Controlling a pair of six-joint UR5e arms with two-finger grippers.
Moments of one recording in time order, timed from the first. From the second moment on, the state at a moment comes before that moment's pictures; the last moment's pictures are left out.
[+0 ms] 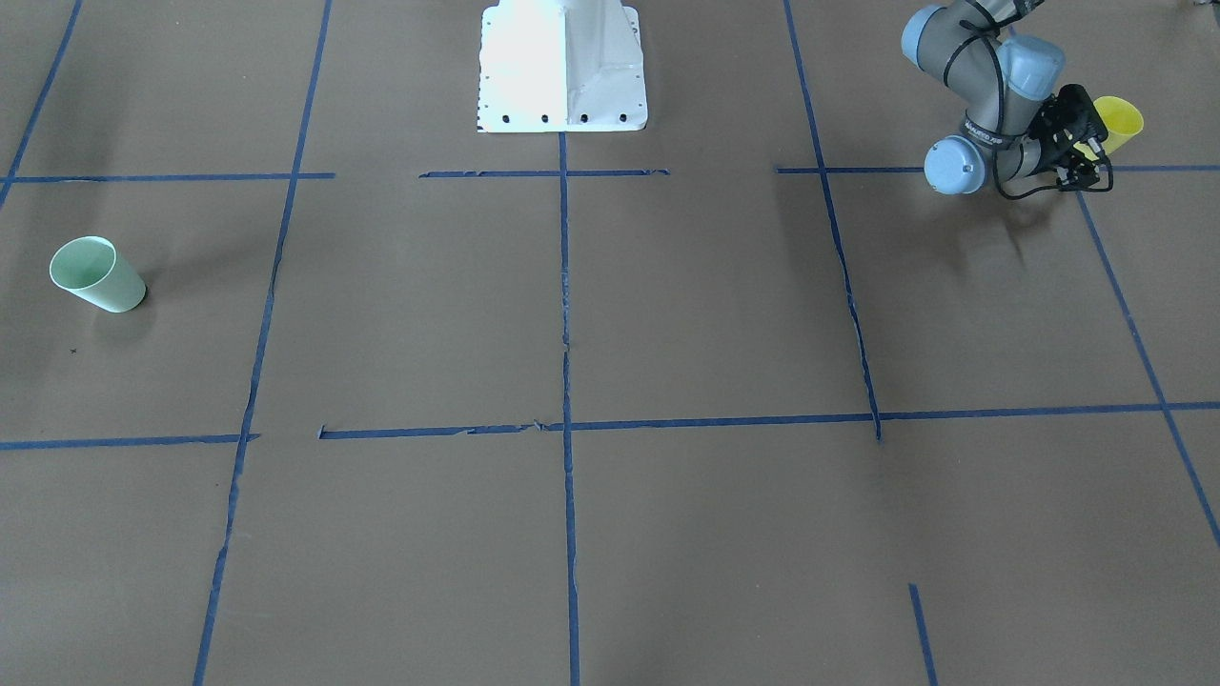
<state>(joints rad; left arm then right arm) -0.43 -1.45 -1.73 -0.90 -1.70 -2.67 1.50 -1.89 1.89 -1.35 2.48 0.03</state>
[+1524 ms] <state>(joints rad) -0.42 -1.44 -1.64 -0.95 -1.71 -2.77 1.50 -1.88 1.90 -1.35 2.49 0.03</state>
